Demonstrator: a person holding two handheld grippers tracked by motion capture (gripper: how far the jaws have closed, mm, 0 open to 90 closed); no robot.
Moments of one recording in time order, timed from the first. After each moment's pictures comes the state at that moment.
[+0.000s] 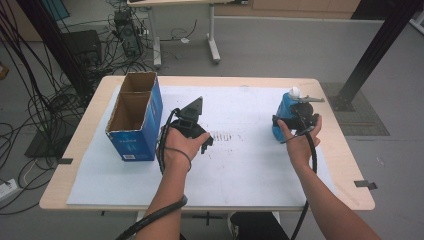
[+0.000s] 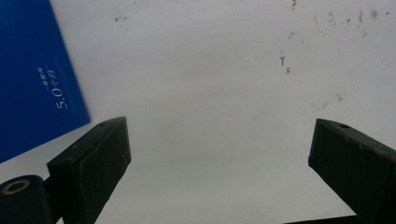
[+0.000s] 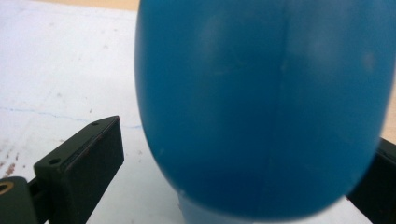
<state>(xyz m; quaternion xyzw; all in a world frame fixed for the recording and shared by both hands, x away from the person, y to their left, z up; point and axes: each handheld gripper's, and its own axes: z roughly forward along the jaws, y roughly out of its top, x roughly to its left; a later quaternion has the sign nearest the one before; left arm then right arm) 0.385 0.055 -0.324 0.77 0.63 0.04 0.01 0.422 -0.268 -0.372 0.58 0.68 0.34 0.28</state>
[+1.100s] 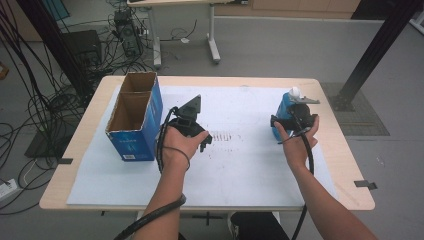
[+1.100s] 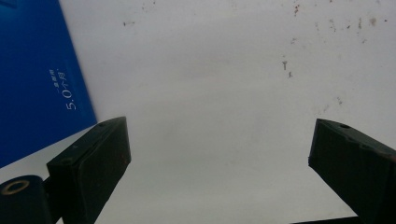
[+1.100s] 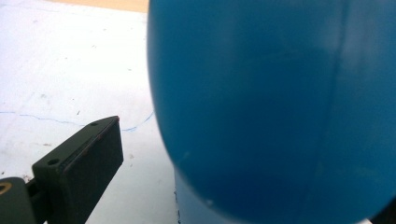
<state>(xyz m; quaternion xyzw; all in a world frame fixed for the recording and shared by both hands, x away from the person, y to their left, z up) 0.385 0.059 -0.319 0.77 0.63 0.04 0.01 0.422 -0.261 -0.377 0.58 0.68 0.32 0.31</state>
